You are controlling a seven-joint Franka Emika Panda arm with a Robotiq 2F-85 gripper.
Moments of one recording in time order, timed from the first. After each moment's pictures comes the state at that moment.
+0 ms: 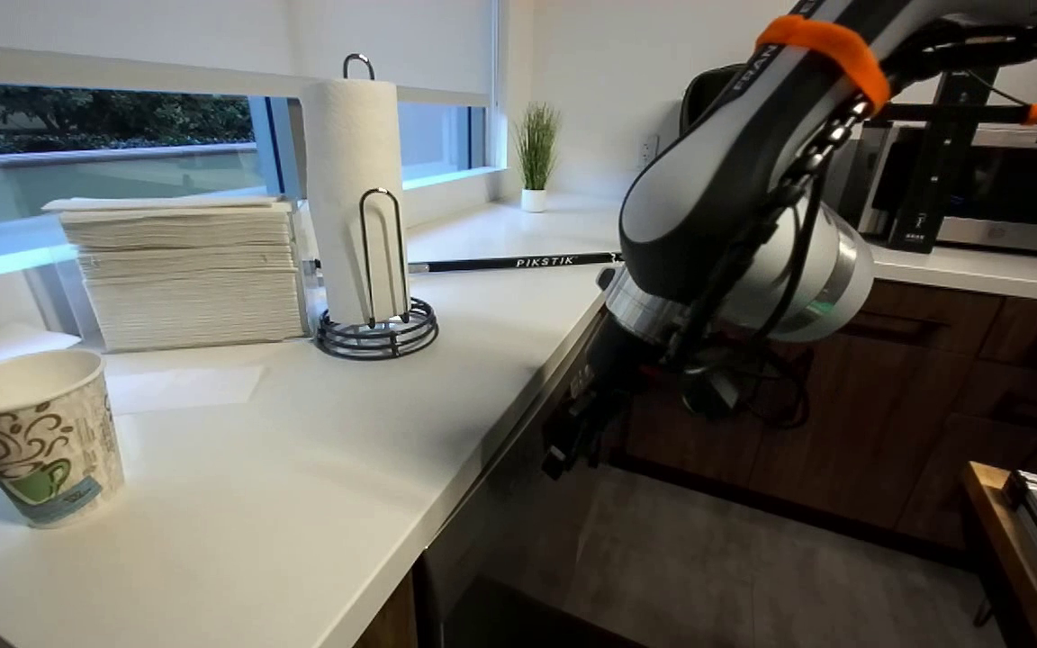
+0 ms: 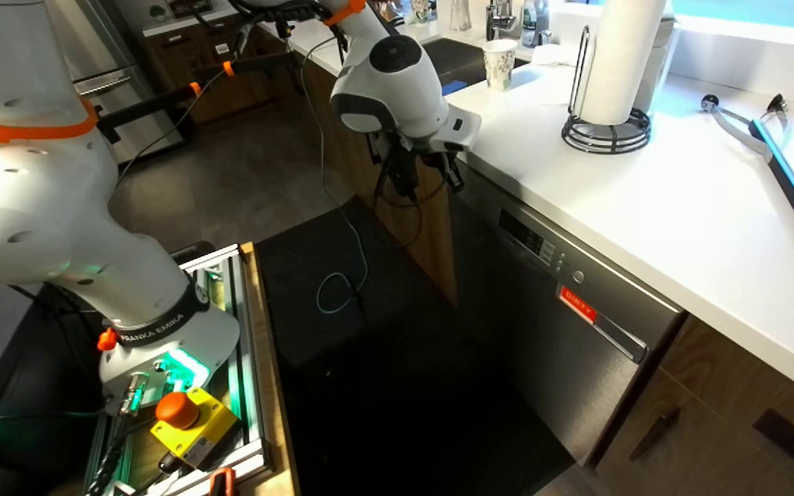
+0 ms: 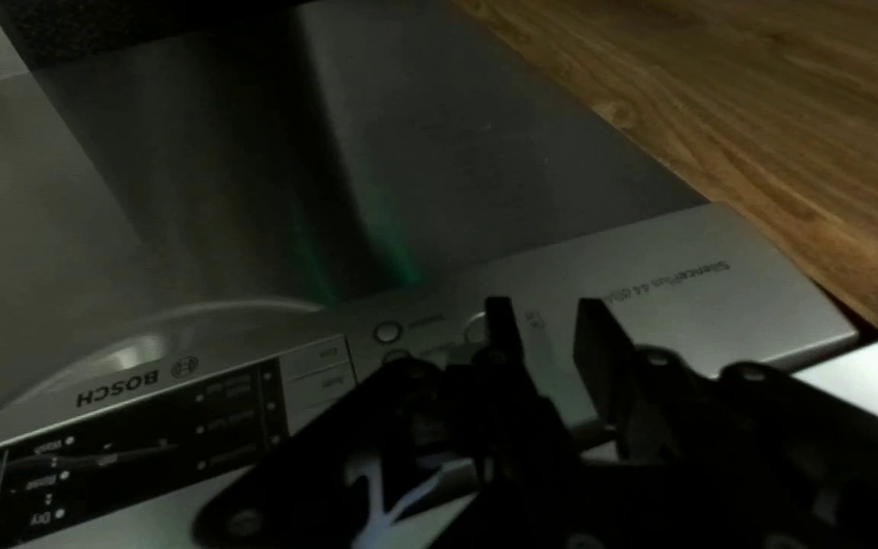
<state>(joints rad) -0.04 0.34 0.27 -2.35 0.98 3.04 -0.66</state>
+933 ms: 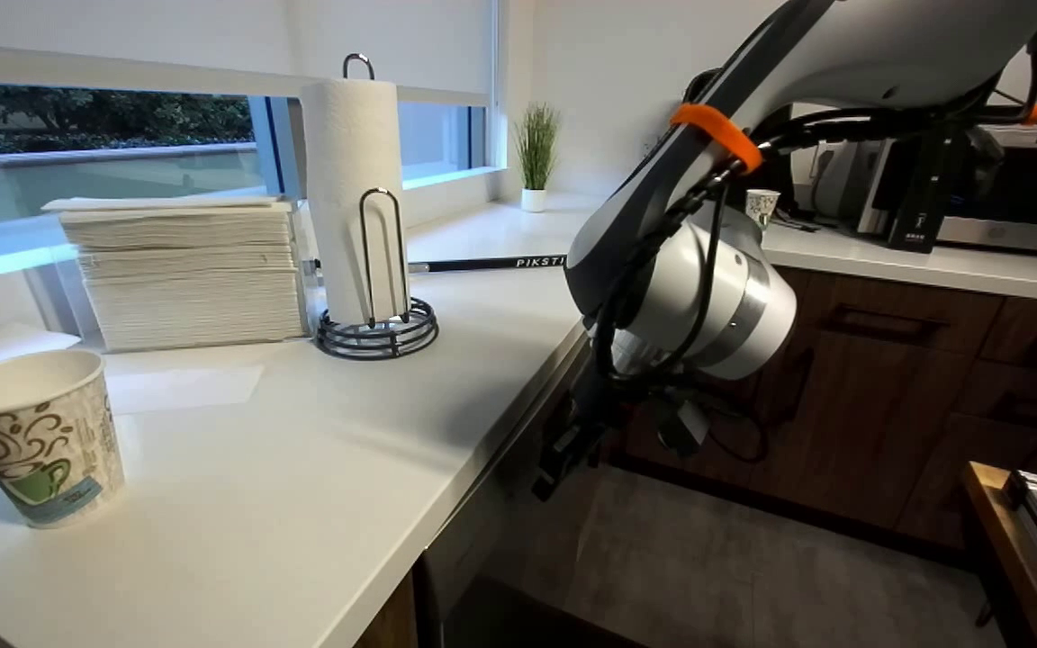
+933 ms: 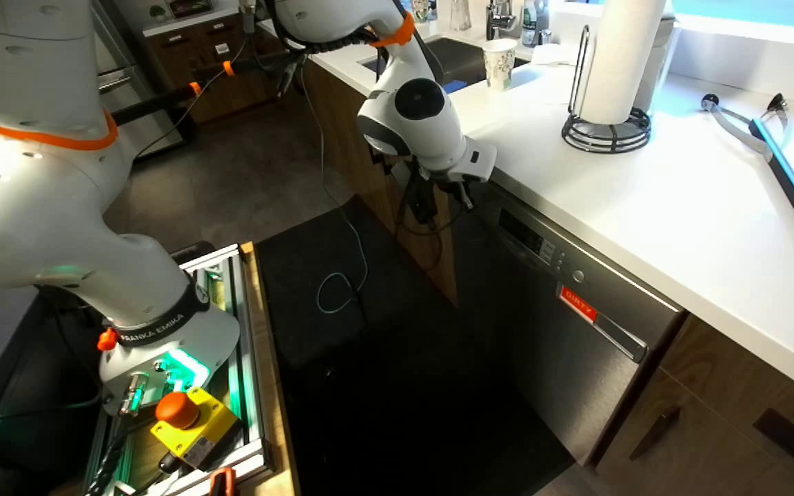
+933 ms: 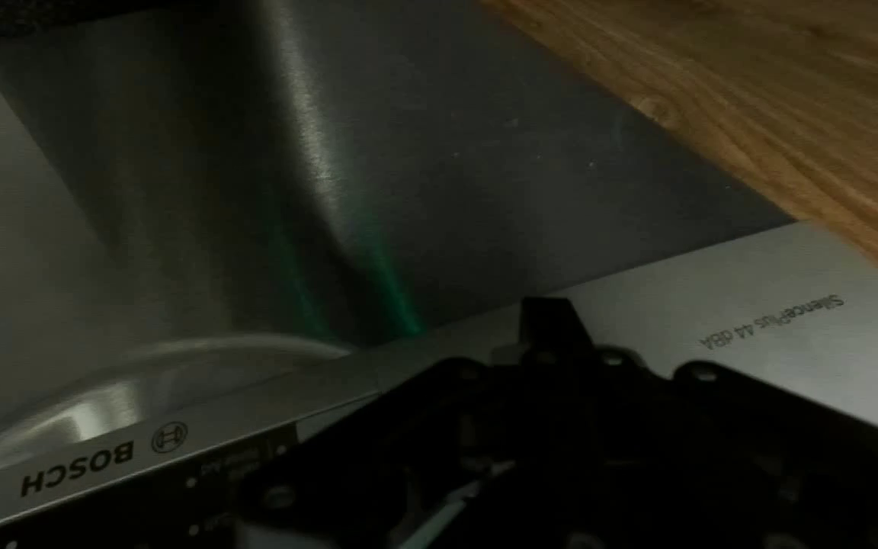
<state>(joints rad) -0.27 0.55 0.47 -2.22 1.15 3.12 -0.98</state>
